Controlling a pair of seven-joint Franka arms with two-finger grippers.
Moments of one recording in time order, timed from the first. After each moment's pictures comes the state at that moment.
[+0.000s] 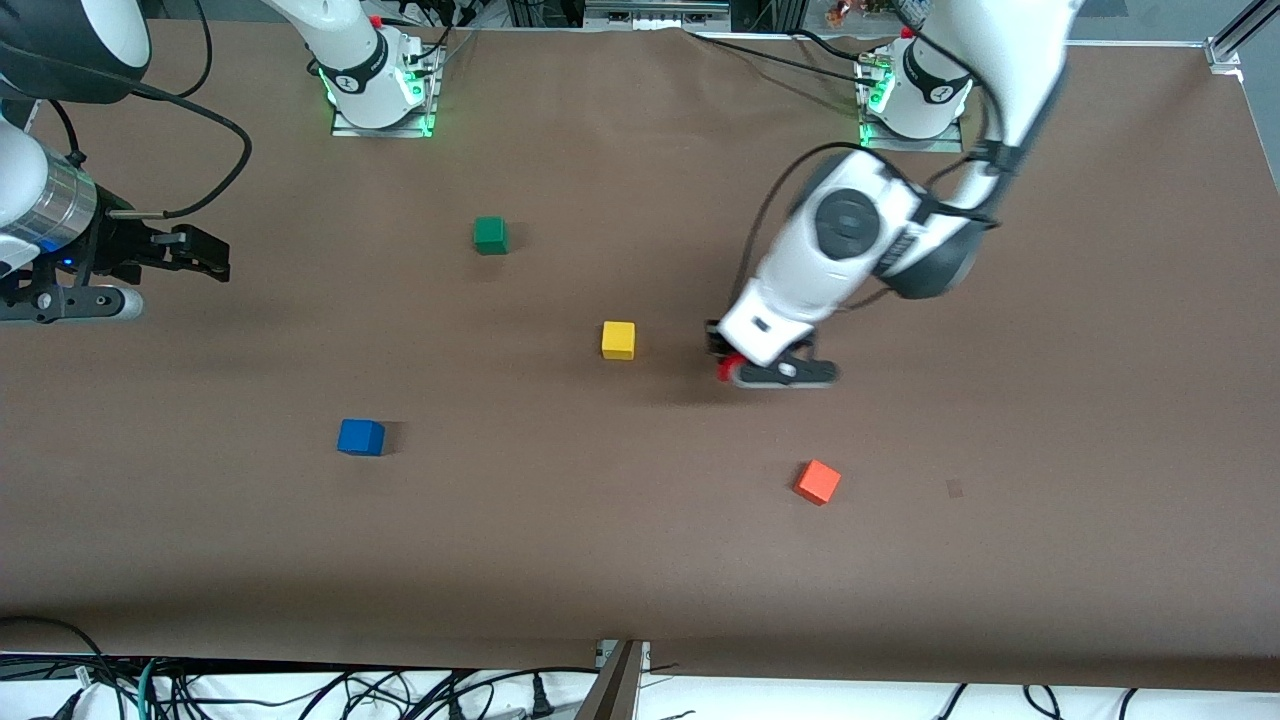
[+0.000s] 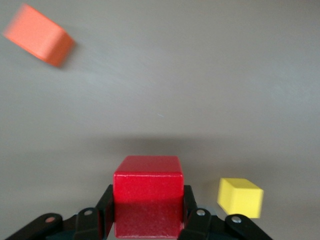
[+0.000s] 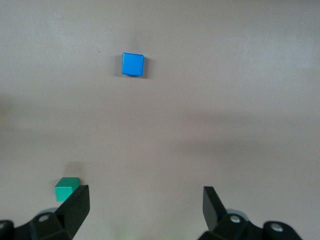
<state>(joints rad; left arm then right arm) -0.22 0.51 -0.43 -1.68 0.13 2.25 -0.74 0.16 0.14 -0.08 -1.50 -0.05 1.53 0.01</state>
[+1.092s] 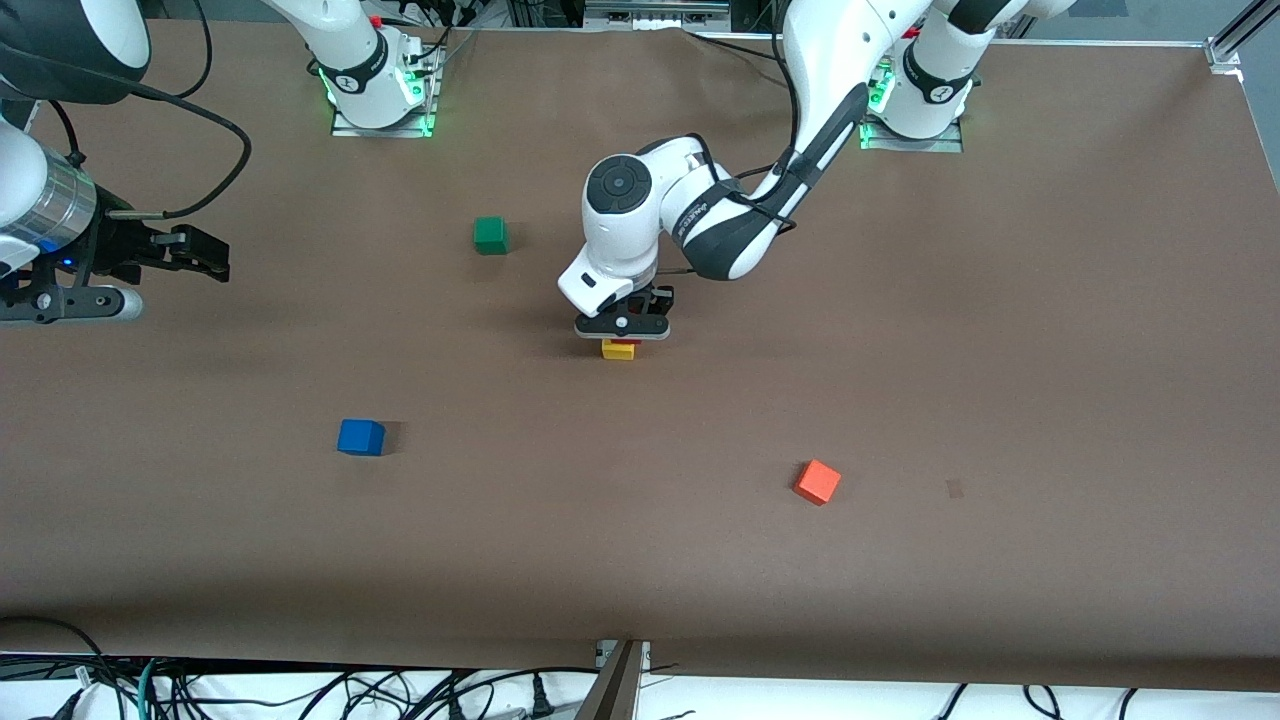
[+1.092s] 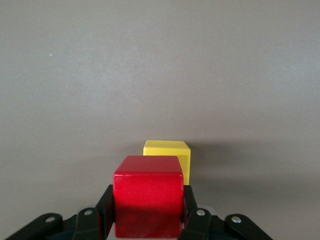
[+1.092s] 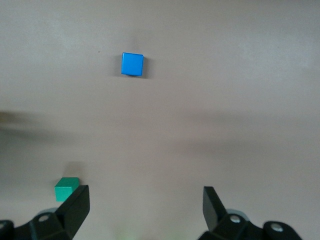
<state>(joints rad) -0.64 0.76 -0.25 -1.40 0.20 2.16 -0.95 0.16 0.14 -0.08 -1.50 -0.05 1.53 0.01</state>
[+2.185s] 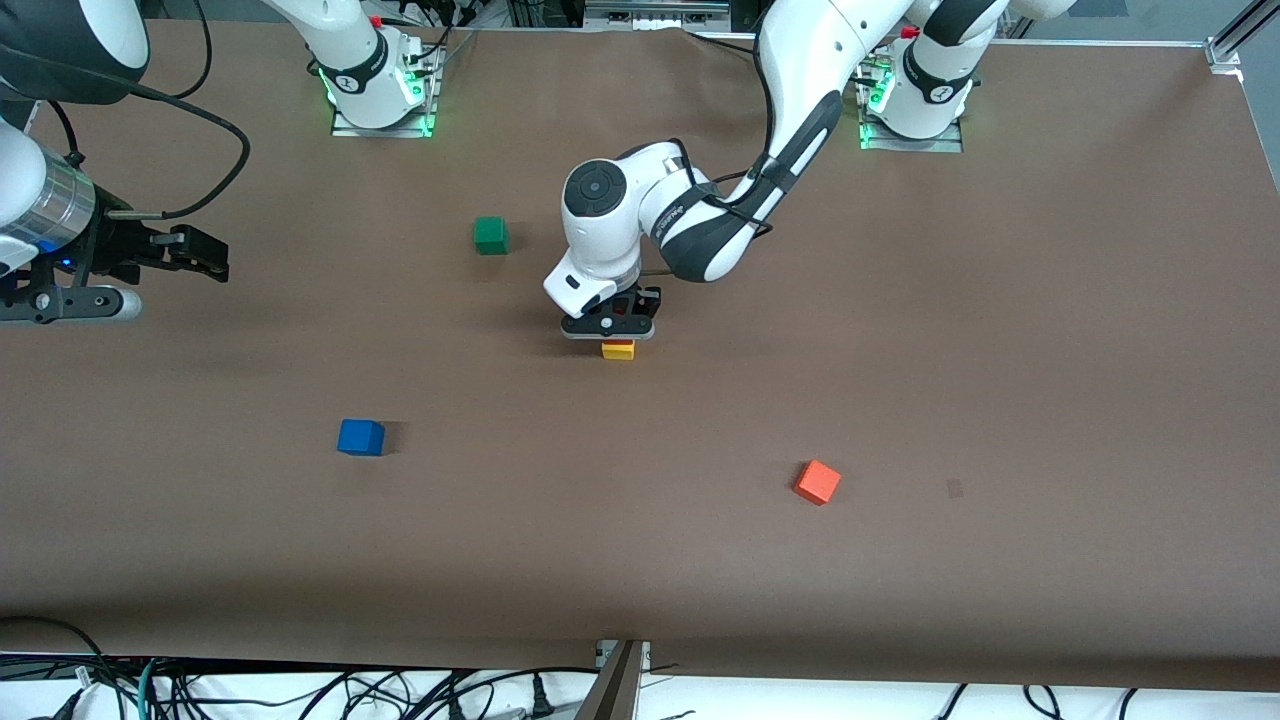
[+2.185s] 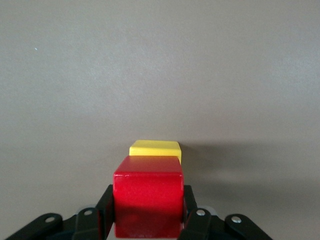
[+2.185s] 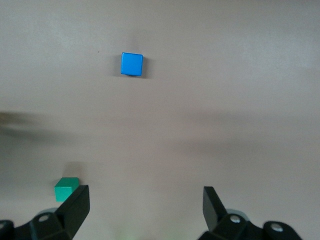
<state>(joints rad) -0.71 0.81 -0.20 -1.33 0.20 2.14 -0.97 0.16 0.14 -0.08 -1.50 -0.05 1.53 0.01</state>
